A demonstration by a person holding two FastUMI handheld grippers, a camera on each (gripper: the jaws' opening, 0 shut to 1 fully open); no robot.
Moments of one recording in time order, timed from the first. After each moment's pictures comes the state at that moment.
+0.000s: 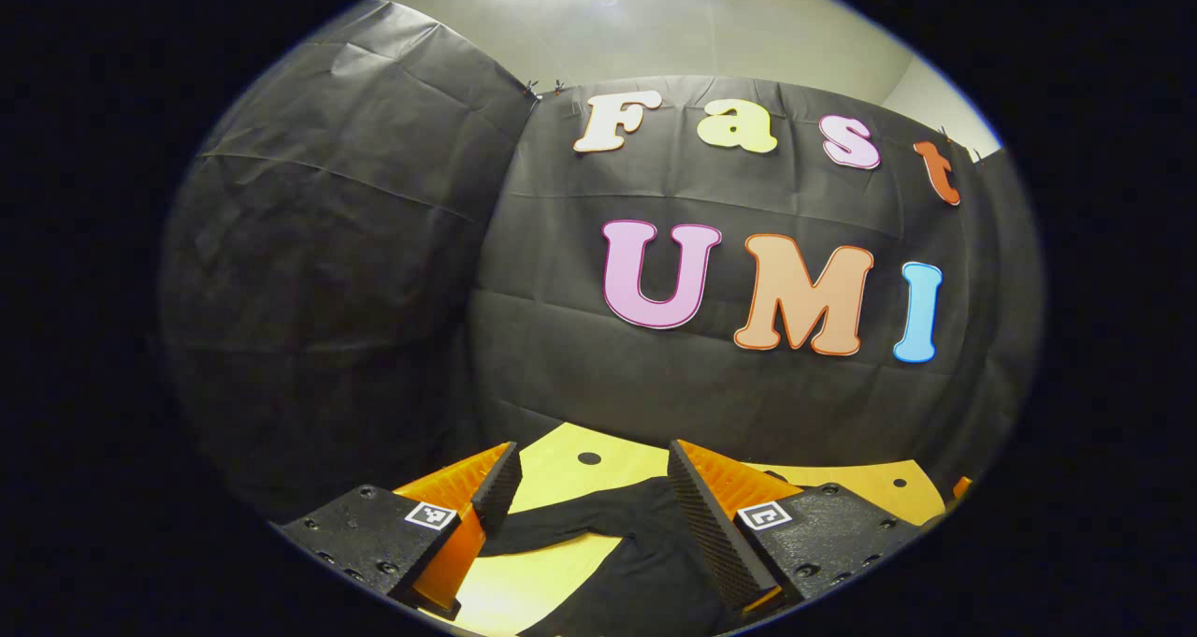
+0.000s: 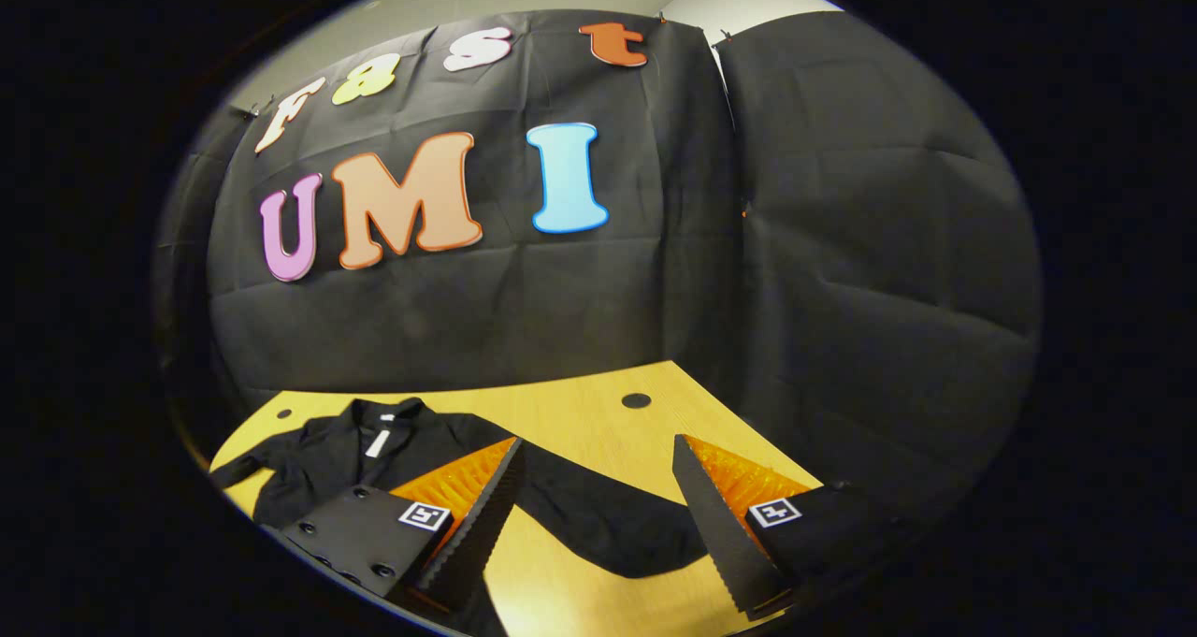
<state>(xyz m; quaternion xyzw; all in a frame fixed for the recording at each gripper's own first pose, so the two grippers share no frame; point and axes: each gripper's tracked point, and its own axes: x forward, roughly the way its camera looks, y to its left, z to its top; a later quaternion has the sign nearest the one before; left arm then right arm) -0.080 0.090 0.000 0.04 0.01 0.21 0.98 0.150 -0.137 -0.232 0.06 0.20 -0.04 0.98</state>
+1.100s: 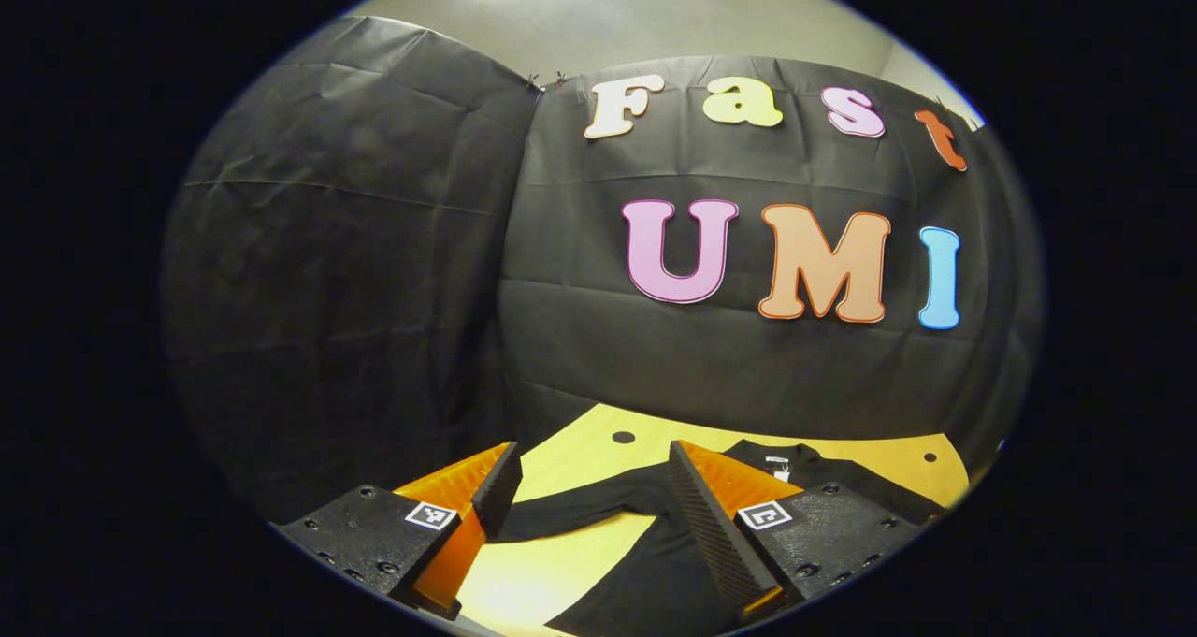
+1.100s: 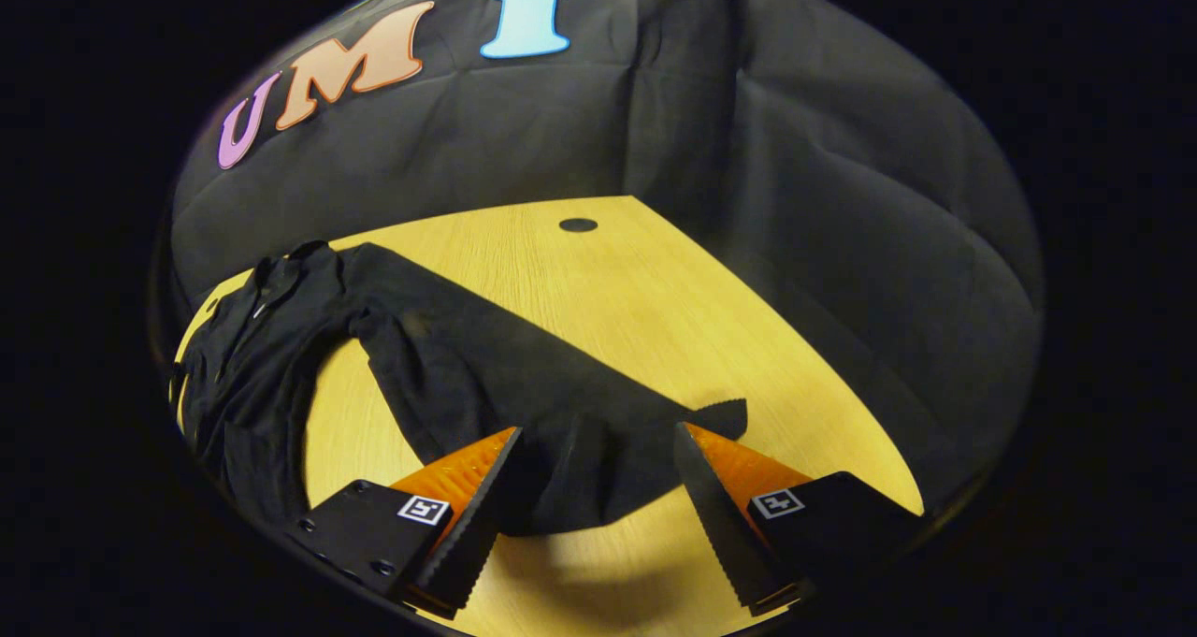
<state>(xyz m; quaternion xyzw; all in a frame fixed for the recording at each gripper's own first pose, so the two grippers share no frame) -0.094 0.098 -0.013 0.06 0.04 0.25 0.96 0.167 -0.183 -0.424 0.02 0.39 -0.07 0.92</state>
